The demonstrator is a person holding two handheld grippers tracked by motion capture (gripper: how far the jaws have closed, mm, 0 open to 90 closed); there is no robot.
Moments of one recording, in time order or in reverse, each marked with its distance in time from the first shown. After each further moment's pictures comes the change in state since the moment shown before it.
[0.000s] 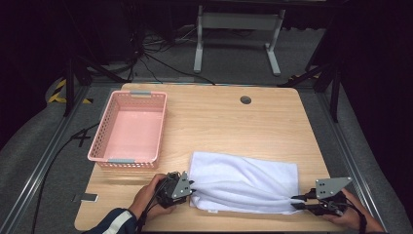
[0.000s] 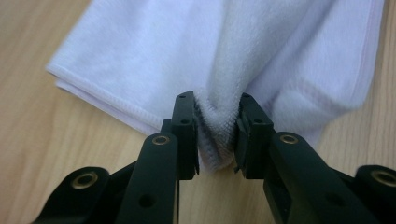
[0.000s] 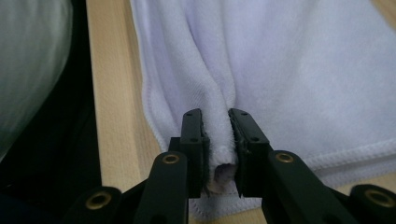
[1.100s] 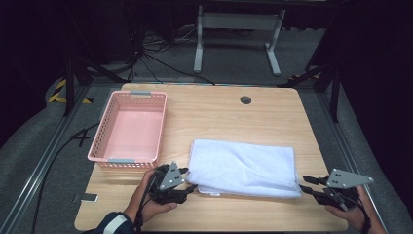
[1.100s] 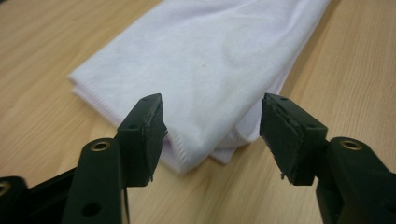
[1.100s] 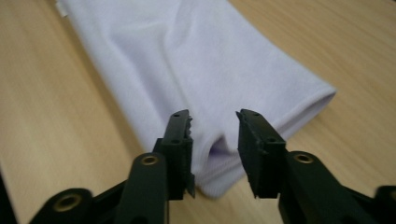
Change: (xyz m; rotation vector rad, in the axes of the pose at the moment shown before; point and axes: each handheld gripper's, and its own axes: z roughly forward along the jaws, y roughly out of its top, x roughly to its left) left arm 0.012 0.022 -0.020 -0.166 0.010 -0.229; right arm 0.002 0.024 -0.029 -0.106 -0.382 0.148
